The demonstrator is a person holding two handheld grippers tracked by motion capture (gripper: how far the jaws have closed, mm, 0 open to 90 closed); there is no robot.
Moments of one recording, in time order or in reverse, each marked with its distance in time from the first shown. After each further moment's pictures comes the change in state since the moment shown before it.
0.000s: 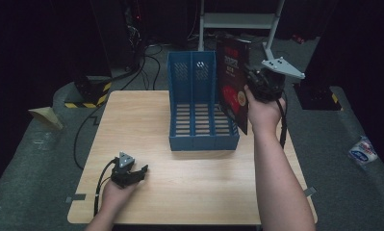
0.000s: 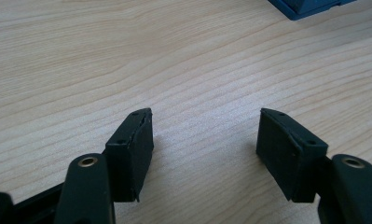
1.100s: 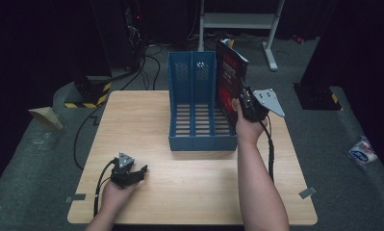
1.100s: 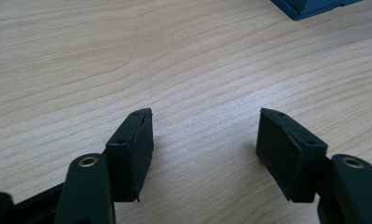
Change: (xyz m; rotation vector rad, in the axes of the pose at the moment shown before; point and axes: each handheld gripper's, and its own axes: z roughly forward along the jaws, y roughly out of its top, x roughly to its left) left arm 0.000 -0.001 -0.001 -0.002 0.011 -0.001; right arm 0.000 -0.096 0.030 -0.284 -0.063 0.009
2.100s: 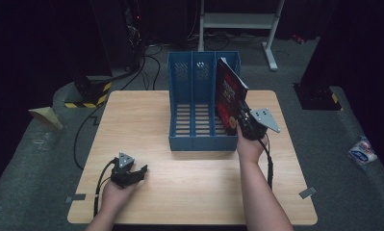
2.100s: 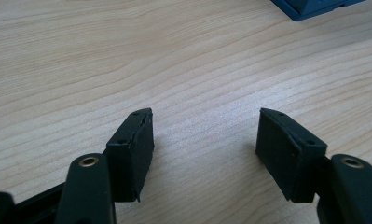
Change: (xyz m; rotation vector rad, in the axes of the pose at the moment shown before) left arm 0.000 0.000 0.000 0.000 0.001 0.000; right arm -0.001 -0.049 -0.030 0.180 -0.028 0.003
